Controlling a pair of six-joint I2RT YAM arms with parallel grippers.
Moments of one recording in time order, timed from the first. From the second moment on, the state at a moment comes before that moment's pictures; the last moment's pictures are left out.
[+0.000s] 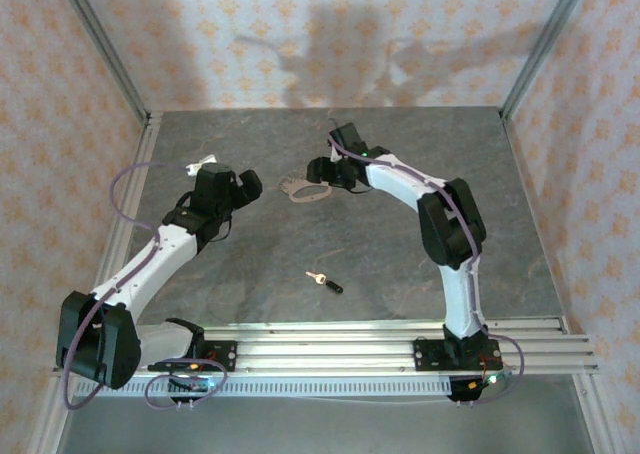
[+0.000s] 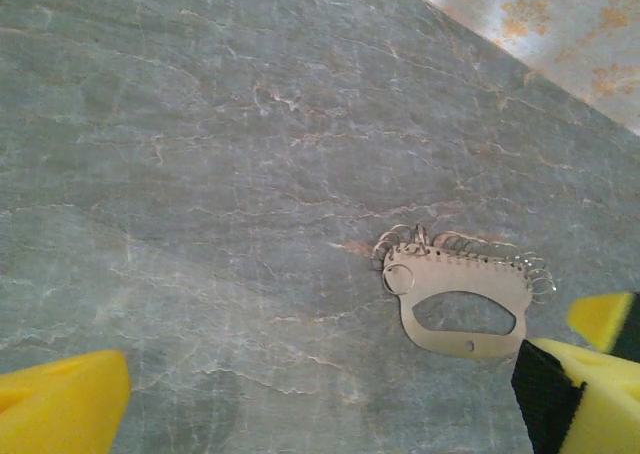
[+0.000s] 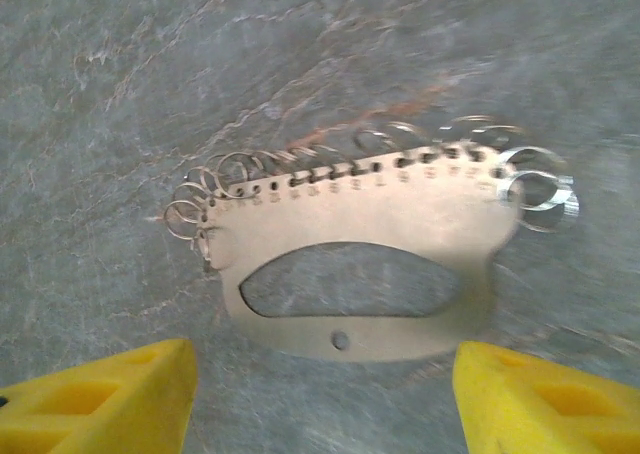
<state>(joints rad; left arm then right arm) -0.26 1.22 0.83 -0.29 -0.21 -0.71 0.55 2.12 1.66 -0.46 -0.22 0.56</state>
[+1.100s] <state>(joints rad) -0.26 1.19 0.81 -0.25 -0.19 -0.74 0.63 2.19 1.62 -0.46 -0.19 0.61</state>
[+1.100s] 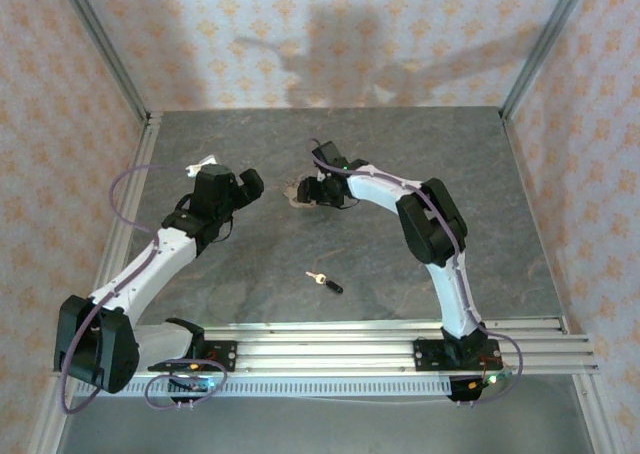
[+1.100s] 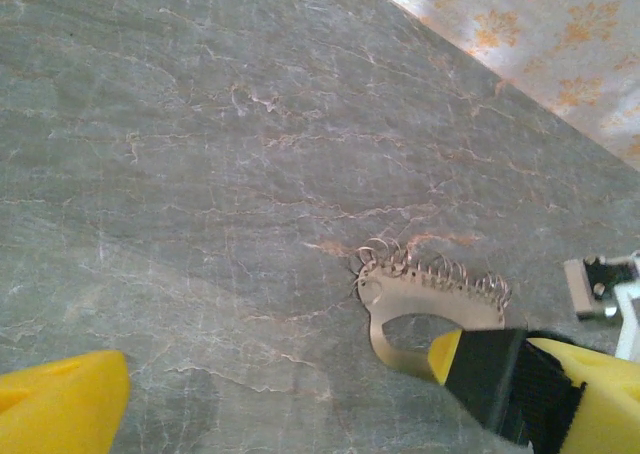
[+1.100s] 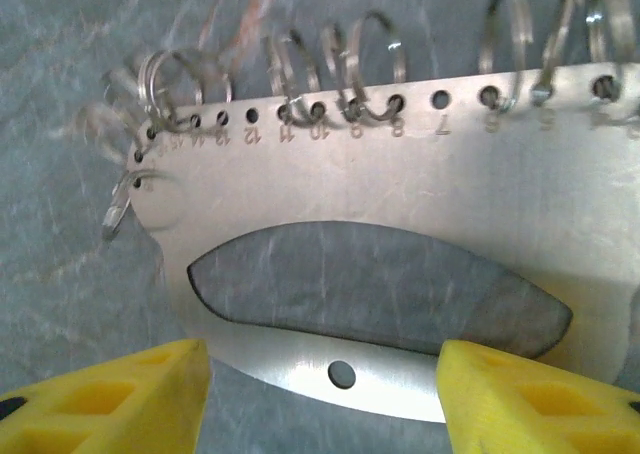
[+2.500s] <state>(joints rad) -0.33 1.12 0.74 -0.31 -0.10 -0.74 0.71 1.78 1.11 -0.40 0.01 0.47</state>
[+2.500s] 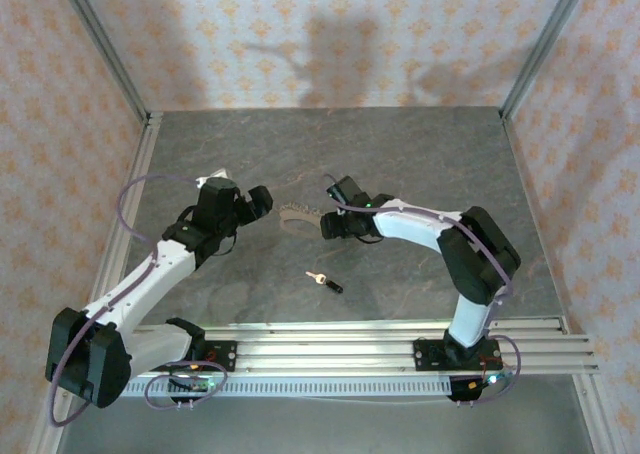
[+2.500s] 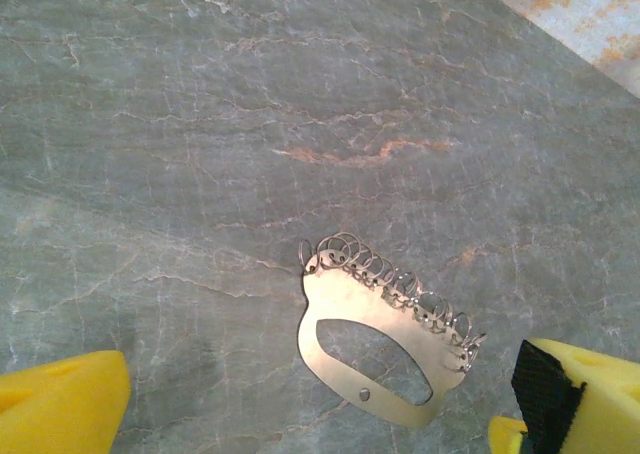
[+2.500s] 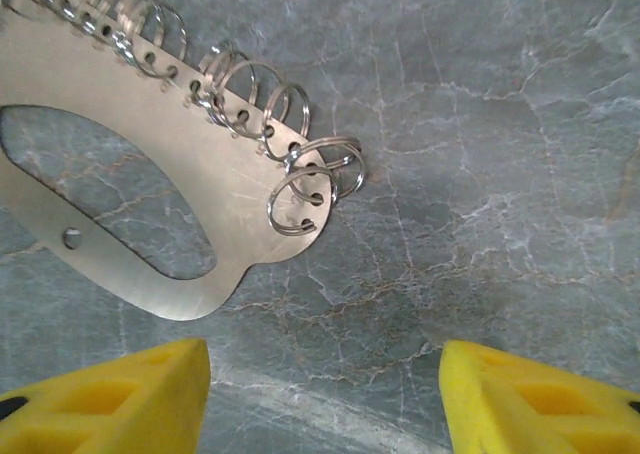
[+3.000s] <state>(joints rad) -0.41 1.32 0.77 -0.29 -0.10 -0.74 0.70 1.97 1.32 -0.34 -0.12 0.49</state>
